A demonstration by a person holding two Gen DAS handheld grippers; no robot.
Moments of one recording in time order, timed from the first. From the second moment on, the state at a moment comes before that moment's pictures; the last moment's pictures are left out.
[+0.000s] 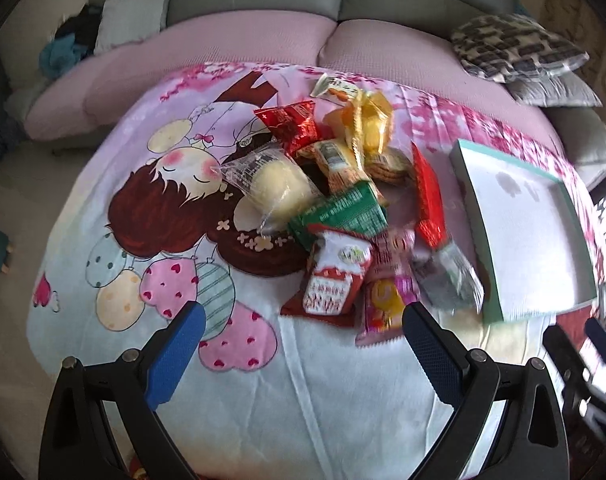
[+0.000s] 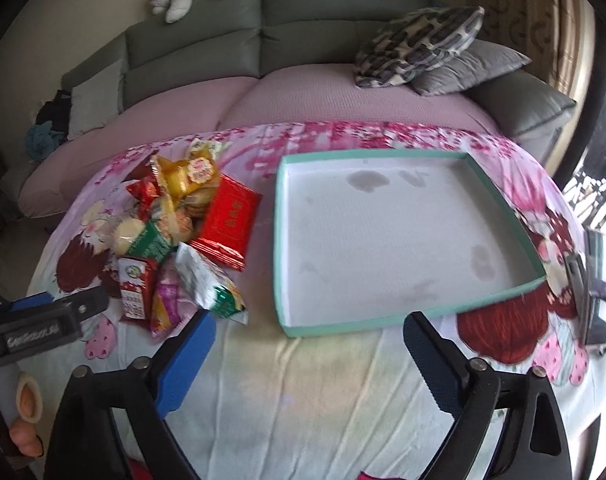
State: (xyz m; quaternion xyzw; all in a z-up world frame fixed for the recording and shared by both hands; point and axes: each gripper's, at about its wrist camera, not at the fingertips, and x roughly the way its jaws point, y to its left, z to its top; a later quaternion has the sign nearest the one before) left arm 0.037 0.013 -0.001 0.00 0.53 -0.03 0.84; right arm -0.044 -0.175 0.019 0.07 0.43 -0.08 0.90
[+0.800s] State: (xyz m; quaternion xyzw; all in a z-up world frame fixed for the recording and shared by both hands) left arm 0.083 0.006 -0.057 -0.04 0.59 -0.08 0.80; right arm 0.027 -0.122 -0.038 0.06 0.49 0.06 0.87
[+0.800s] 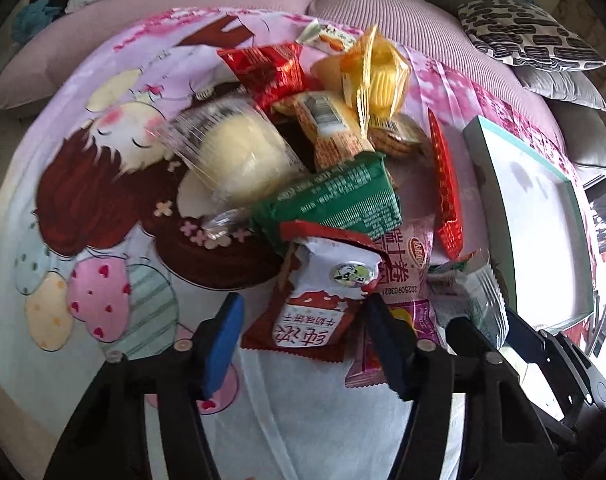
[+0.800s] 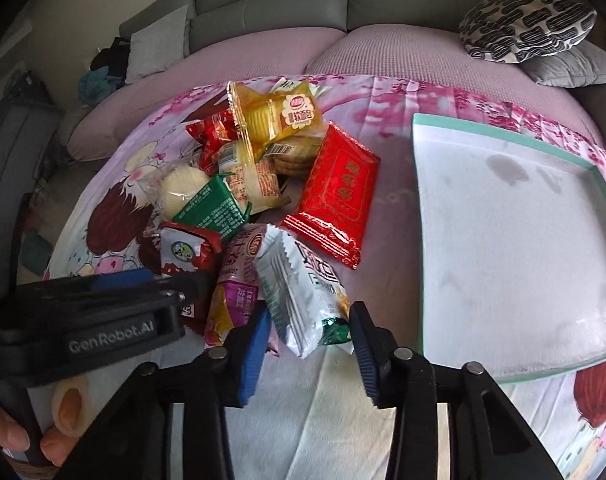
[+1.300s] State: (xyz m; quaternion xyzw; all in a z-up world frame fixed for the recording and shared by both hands) left arm 0.088 0.013 -0.066 -0.07 0.60 -0.09 0.80; right arm 0.037 -0.123 -0.044 0.06 0.49 0.06 0.87
